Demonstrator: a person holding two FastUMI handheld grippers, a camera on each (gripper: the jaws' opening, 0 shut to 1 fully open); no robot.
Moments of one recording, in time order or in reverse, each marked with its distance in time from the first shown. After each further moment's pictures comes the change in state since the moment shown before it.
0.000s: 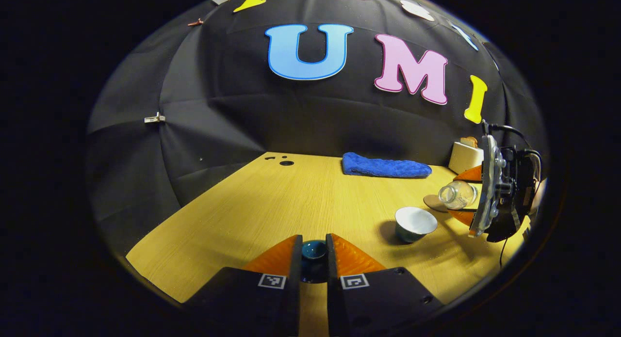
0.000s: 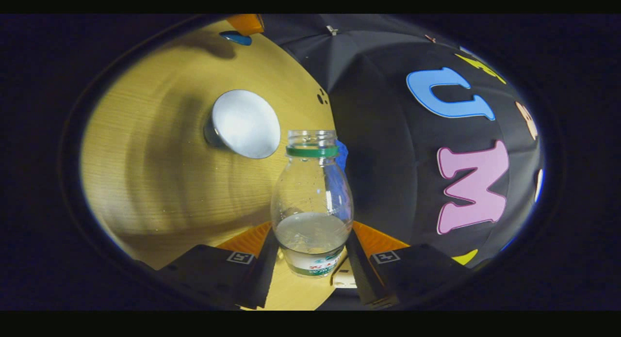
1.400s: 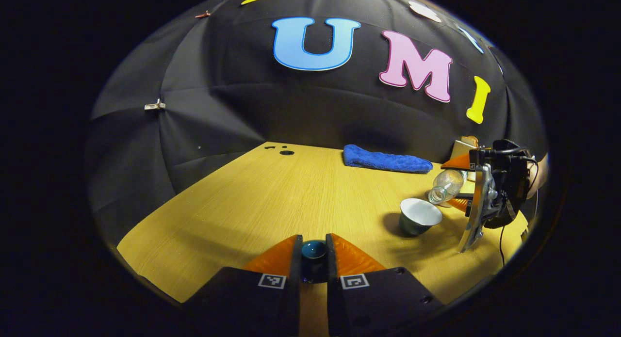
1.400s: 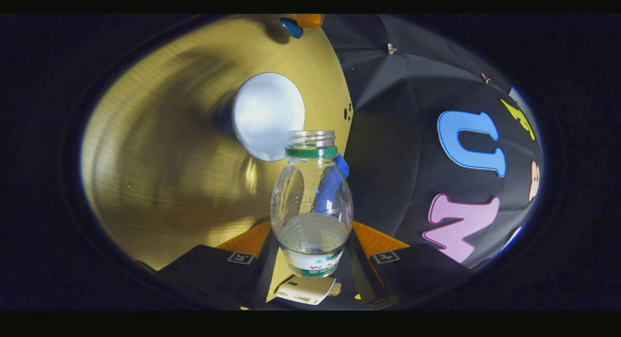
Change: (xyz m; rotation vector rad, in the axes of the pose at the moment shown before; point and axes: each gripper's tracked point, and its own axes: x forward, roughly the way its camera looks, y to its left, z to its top) left arm 0.007 0.001 -0.021 -0.038 0.034 -0.016; right arm 0.023 -0.017 0.022 -0.330 -0.085 -0.020
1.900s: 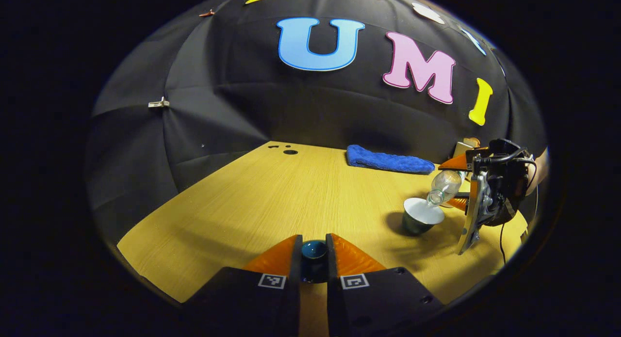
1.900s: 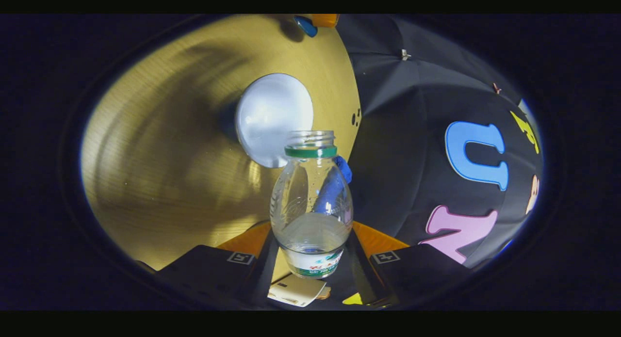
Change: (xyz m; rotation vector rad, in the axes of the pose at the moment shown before) left arm -0.002 0.007 -0.001 -0.013 -0.001 0.008; right arm 0.006 0.001 0.010 -0.079 -0.024 0.023
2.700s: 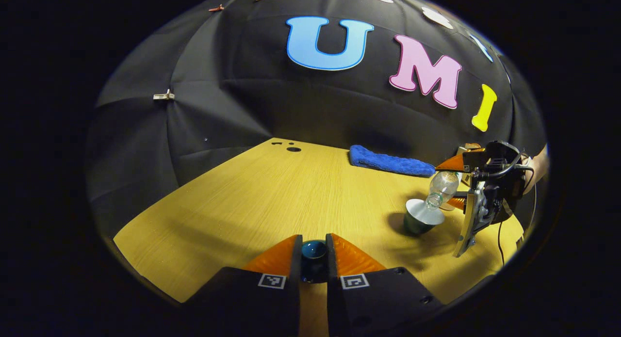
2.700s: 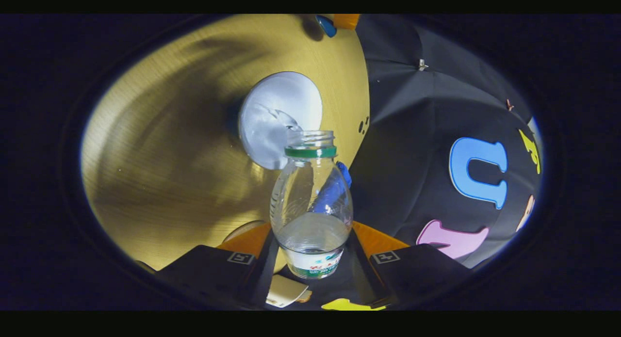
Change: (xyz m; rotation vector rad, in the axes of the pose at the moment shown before) left arm -0.003 0.005 -0.003 -0.048 0.006 0.002; right arm 0.007 -0.008 0.004 -0.117 -0.033 0.019
